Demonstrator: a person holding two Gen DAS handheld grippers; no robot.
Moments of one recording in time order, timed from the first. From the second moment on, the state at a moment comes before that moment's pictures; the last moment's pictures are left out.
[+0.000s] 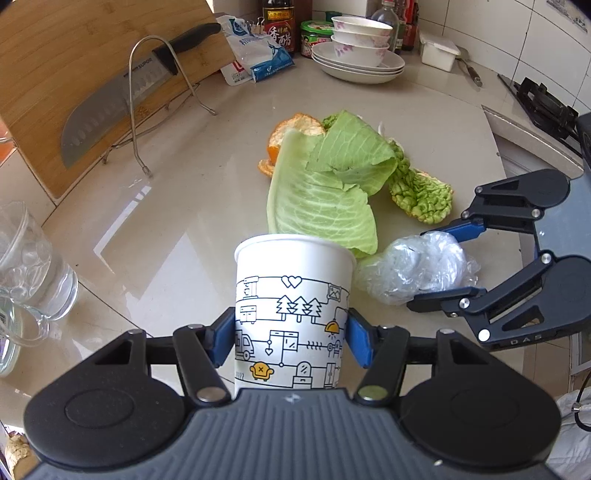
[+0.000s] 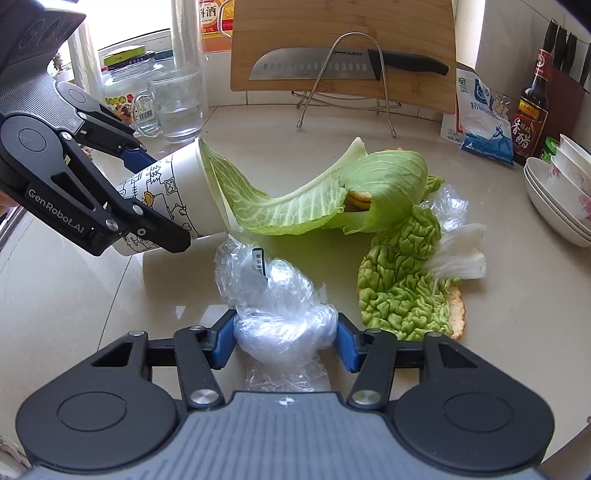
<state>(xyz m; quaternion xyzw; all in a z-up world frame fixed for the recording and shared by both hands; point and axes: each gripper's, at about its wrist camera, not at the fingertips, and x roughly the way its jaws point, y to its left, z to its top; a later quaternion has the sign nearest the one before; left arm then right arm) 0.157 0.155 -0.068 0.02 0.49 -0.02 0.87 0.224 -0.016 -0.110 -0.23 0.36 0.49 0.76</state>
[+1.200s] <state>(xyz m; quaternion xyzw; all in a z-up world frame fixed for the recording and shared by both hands) 0.192 -0.032 -0.025 0.06 0.45 -0.11 0.88 0.230 -0.215 -0.058 -0.12 0.36 0.40 0.83</state>
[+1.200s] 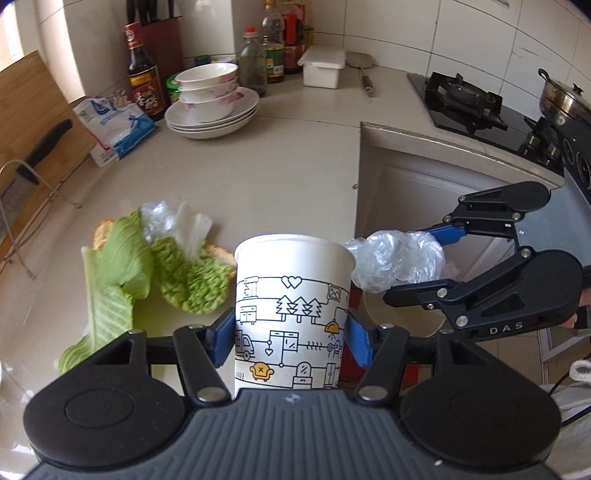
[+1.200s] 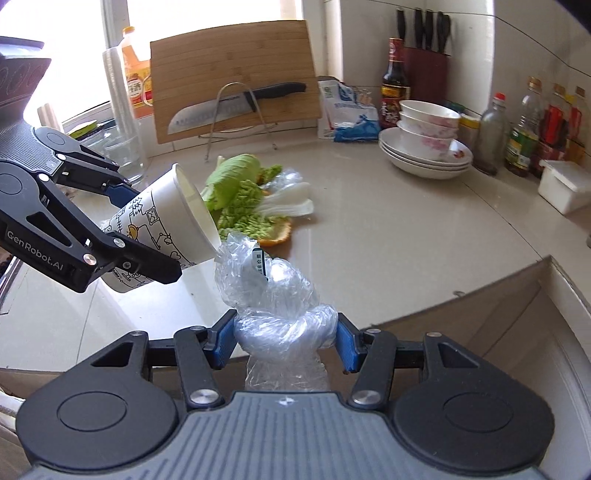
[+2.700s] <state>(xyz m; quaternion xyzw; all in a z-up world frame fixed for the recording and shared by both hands) 0.315 -0.265 -0.165 0.11 0.52 -0.21 0.82 0.354 -0.409 -0.340 -0.03 0.56 0.11 0.82</state>
